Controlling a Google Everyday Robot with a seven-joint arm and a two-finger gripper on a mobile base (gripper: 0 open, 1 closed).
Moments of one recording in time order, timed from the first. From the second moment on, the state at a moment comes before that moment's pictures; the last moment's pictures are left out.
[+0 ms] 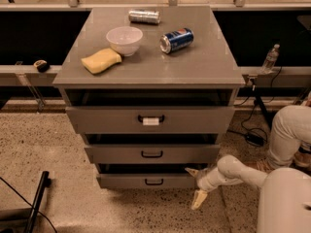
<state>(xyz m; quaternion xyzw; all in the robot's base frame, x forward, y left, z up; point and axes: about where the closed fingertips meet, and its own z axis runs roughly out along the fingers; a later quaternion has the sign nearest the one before) 0.567 -0.175 0.252 -0.70 0.64 0.17 0.26</state>
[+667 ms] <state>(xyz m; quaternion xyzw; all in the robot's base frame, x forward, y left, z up) 0.589 -0.192 0.236 -0.68 0.67 0.14 0.27</state>
